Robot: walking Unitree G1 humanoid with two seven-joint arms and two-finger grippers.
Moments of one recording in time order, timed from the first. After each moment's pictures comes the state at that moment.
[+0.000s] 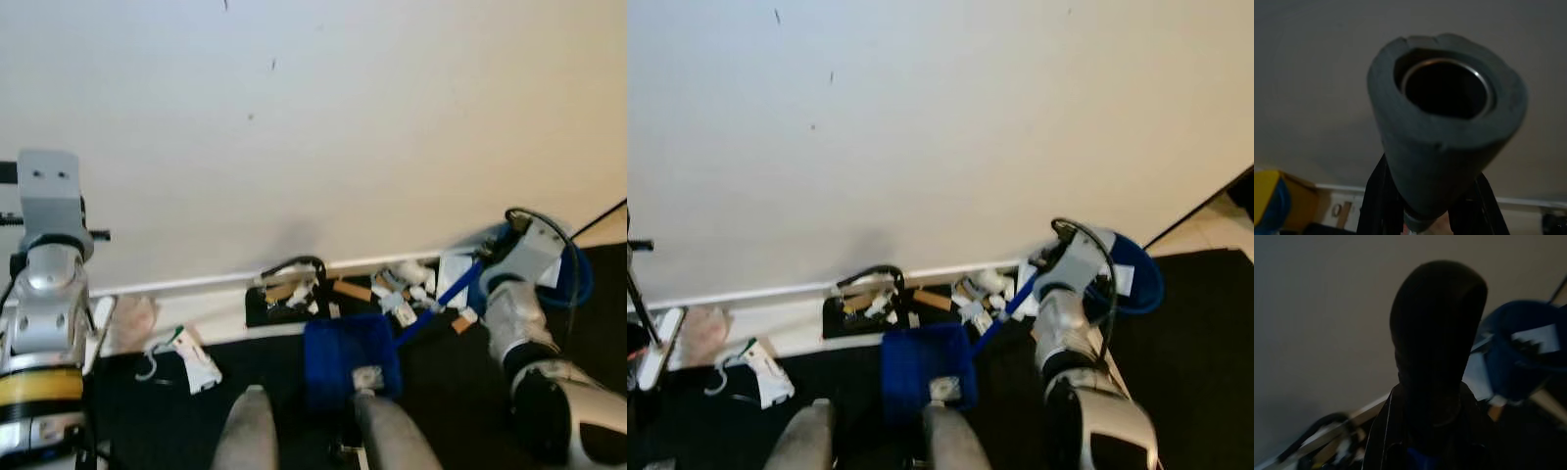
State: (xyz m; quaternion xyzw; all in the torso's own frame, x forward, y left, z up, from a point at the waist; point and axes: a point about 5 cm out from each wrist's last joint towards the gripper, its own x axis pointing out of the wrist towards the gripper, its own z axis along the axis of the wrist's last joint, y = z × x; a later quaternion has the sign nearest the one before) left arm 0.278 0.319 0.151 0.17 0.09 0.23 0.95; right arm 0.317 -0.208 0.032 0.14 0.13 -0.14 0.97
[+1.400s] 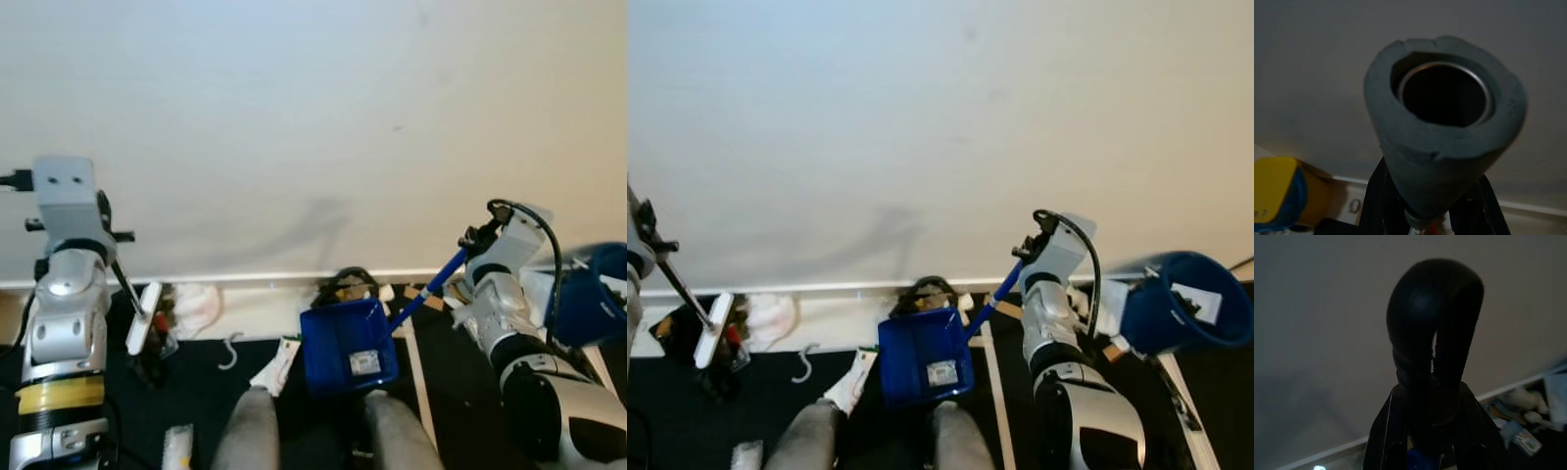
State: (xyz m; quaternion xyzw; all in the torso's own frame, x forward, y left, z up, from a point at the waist) left arm 0.278 0.298 0.160 0.14 0.07 0.18 0.97; right arm 0.328 -0.210 0.050 0.11 0.09 -0.13 0.98
